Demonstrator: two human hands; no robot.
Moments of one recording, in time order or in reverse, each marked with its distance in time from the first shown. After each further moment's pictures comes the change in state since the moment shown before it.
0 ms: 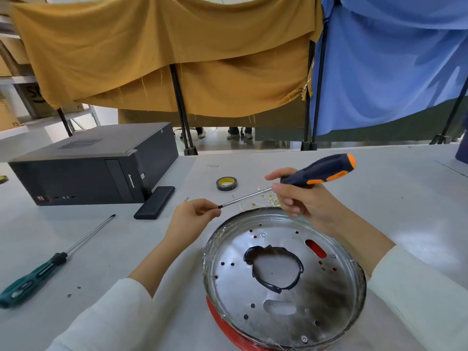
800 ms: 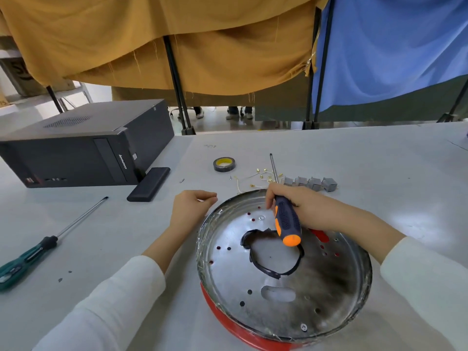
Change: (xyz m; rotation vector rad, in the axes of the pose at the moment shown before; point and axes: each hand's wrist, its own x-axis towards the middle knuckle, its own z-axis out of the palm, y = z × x) left_hand 0.016 -0.032 0.030 0.039 0.081 -0.089; right_hand -0.009 0.030 -0.013 -0.938 -0.260 0.112
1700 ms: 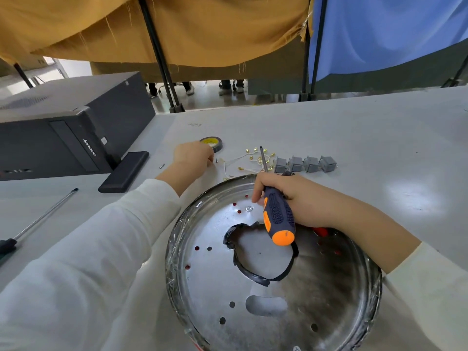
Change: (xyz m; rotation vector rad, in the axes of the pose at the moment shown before) left_hand 0.114 0.029 0.044 1.124 -0.275 0.264; right_hand 0.003 0.010 0.007 0.092 0.009 0.020
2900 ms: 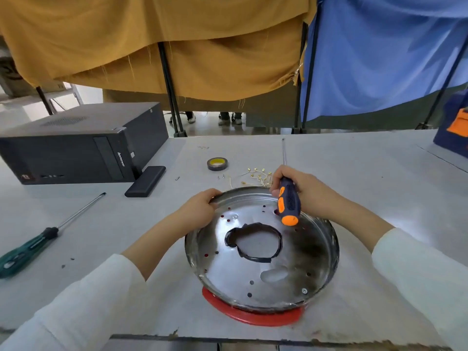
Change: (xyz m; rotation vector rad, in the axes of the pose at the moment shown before) left_hand -0.167 0.010 -0.032 -0.915 -0.117 -0.035; right_hand -0.027 -0.027 -0.013 -0.060 0.274 0.066
